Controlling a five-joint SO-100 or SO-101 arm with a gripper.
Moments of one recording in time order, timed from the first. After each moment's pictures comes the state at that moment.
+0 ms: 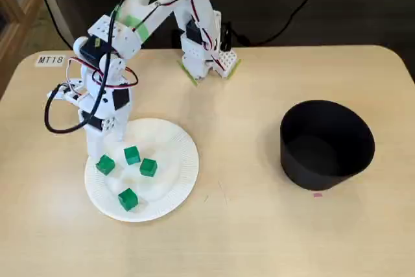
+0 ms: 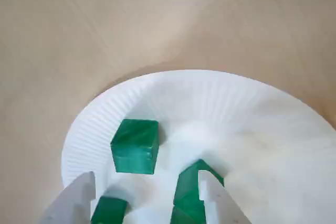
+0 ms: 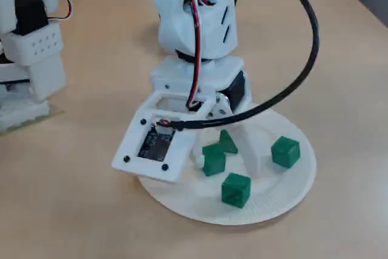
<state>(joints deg) 37.5 73.4 80.0 70.4 -12.0</state>
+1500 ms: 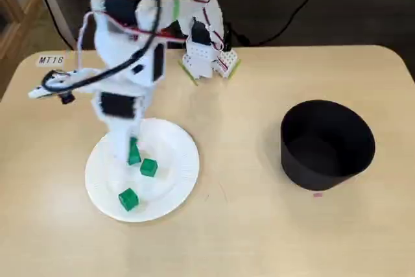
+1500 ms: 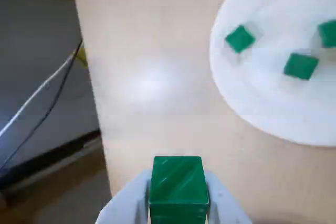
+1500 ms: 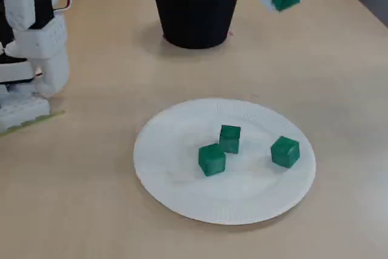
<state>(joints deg) 8.3 88.5 55.5 85.6 -12.0</state>
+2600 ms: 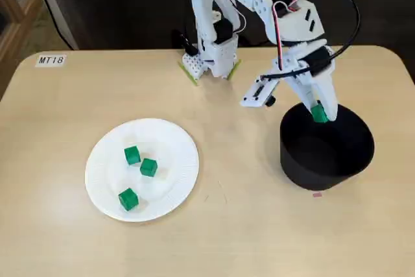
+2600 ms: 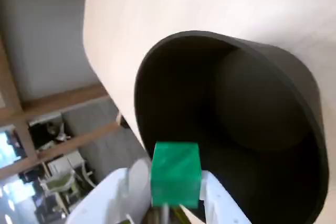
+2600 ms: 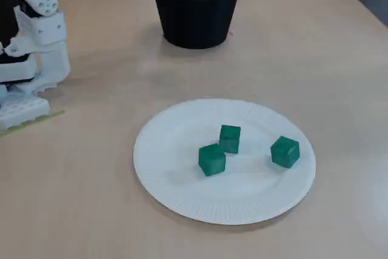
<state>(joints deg) -36.8 117.9 114.5 47.1 -2.4</state>
